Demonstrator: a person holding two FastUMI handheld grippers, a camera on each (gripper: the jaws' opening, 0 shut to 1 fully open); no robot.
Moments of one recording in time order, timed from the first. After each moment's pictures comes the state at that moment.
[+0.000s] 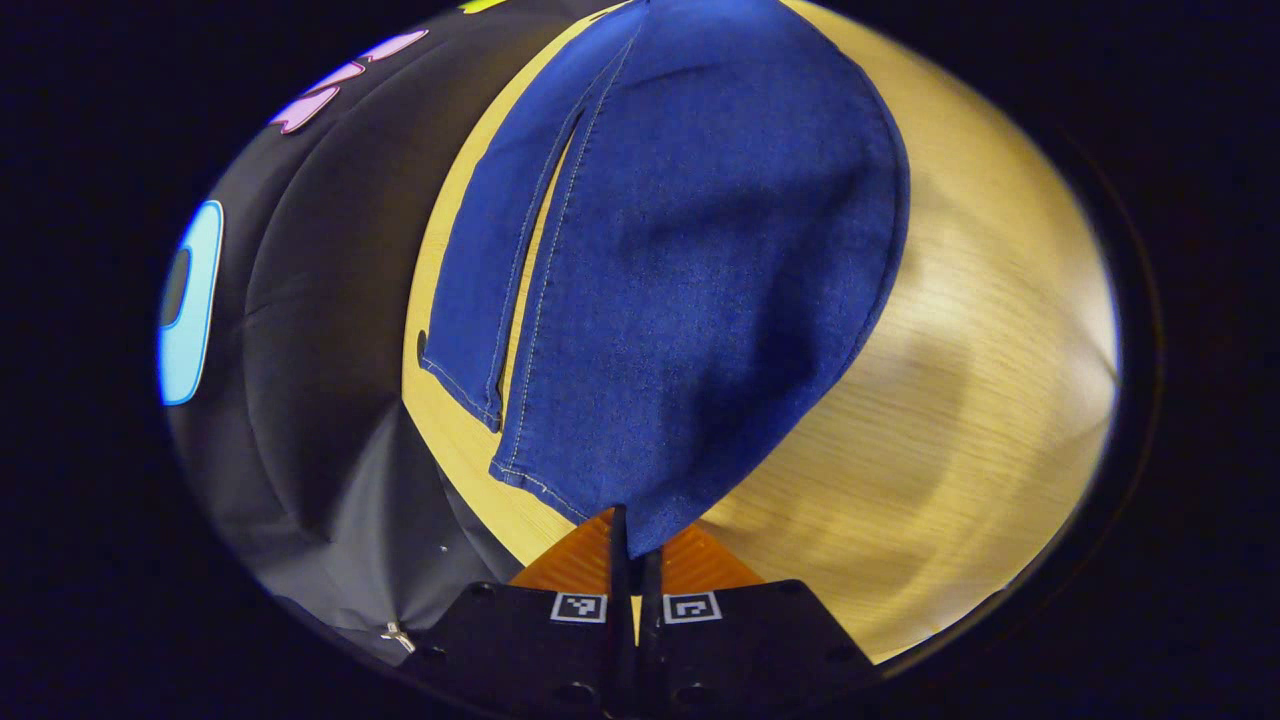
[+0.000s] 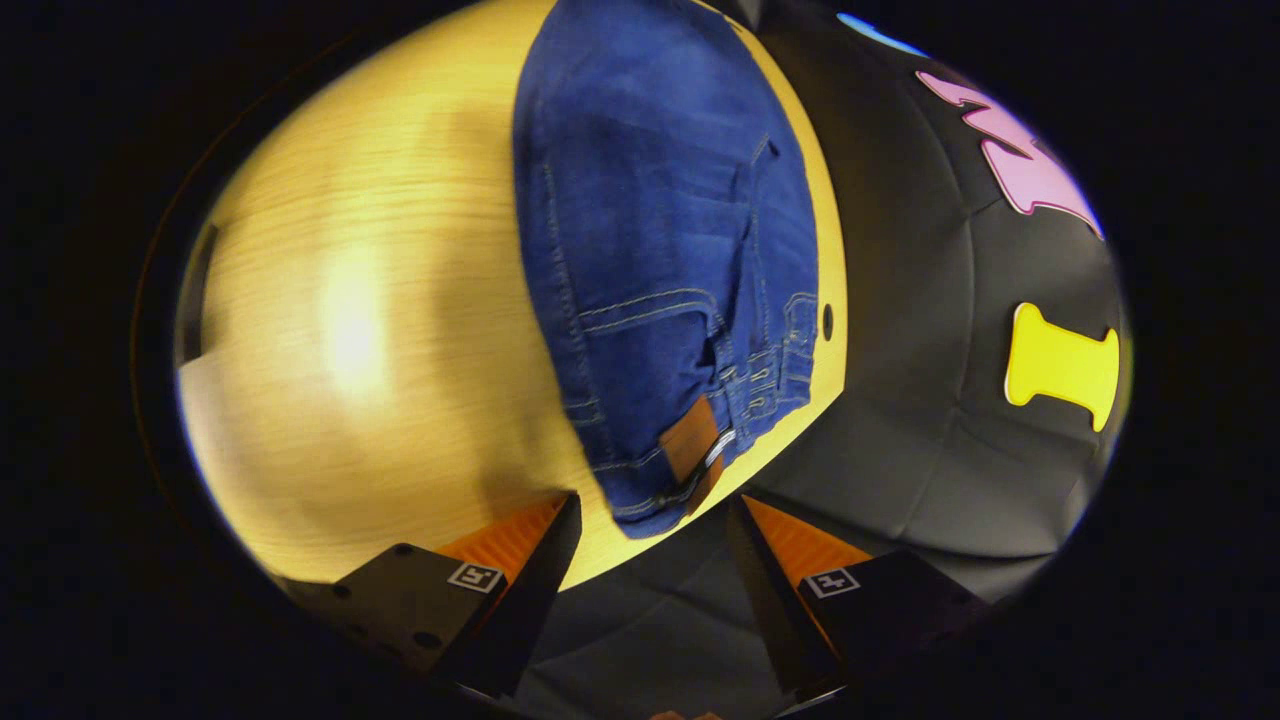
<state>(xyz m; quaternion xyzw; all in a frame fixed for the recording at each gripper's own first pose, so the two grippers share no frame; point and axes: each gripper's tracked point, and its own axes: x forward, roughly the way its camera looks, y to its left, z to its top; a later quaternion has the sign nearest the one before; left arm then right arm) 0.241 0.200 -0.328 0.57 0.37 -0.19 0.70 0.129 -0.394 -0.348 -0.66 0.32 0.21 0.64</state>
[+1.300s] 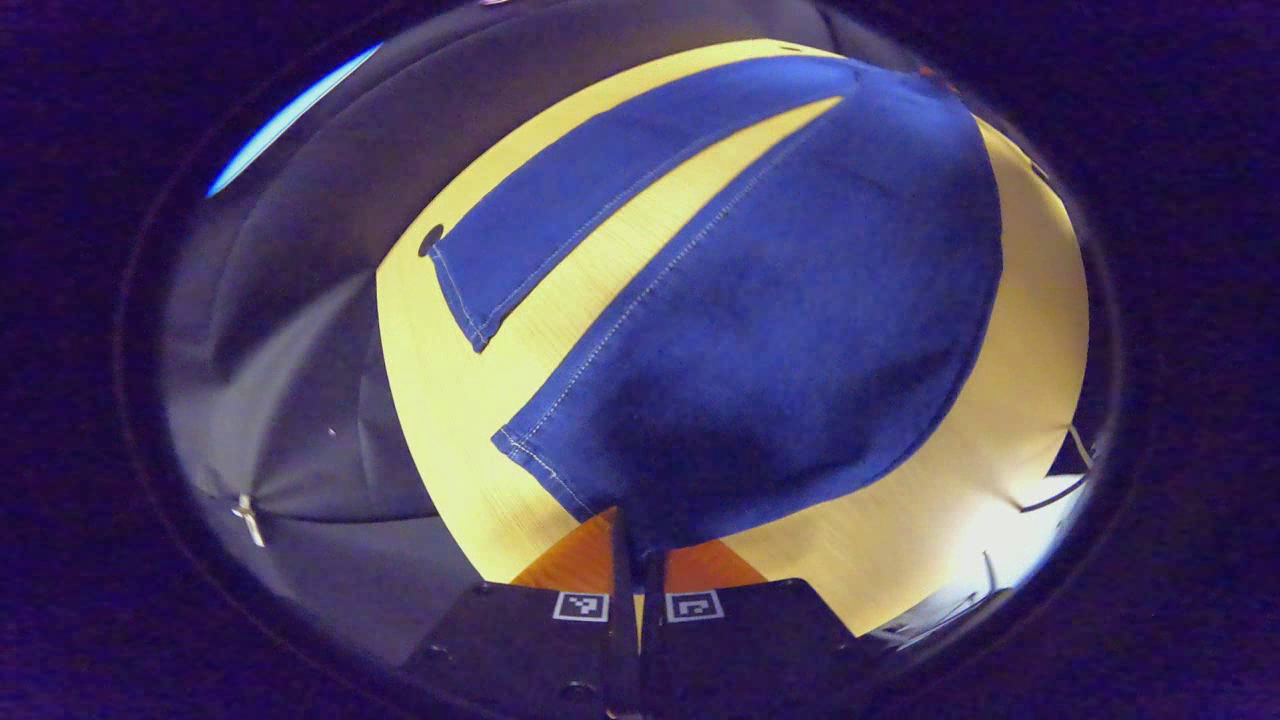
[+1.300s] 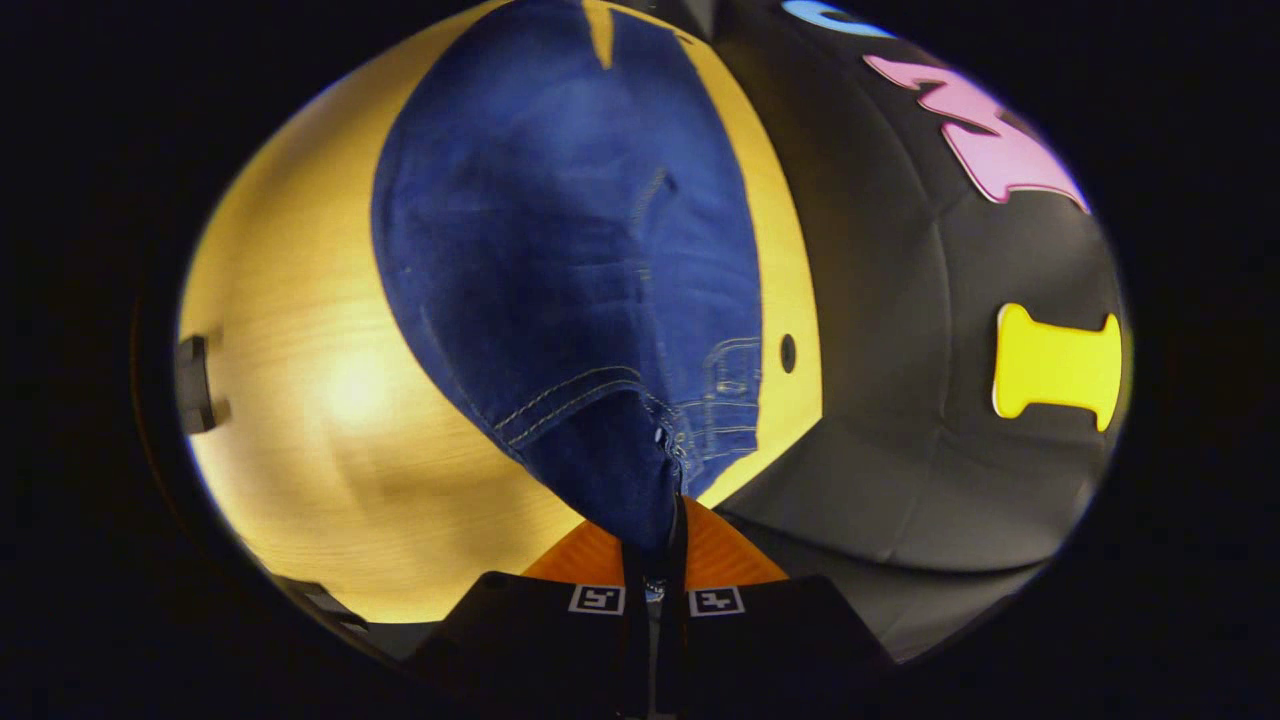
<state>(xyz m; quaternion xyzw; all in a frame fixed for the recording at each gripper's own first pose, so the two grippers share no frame) 0.255 0.164 -0.288 0.26 0.50 -0.18 0.81 0.201 -0.352 -0.278 -0.61 0.33 0.22 0.68</state>
